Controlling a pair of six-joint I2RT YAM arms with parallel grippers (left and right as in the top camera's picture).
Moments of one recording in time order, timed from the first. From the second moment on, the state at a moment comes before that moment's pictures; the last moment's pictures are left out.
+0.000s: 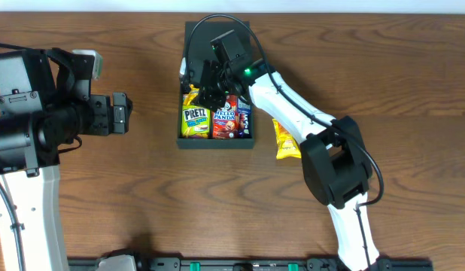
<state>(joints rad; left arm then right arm) 0.16 1.29 1.64 -1.31 0.25 0.17 0.58 2.27 1.85 -0.50 -0.45 -0.66</state>
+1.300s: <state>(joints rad) 0.16 1.29 1.64 -1.31 0.25 0.17 0.25 1.90 1.81 -0.96 -0.22 -0.36</state>
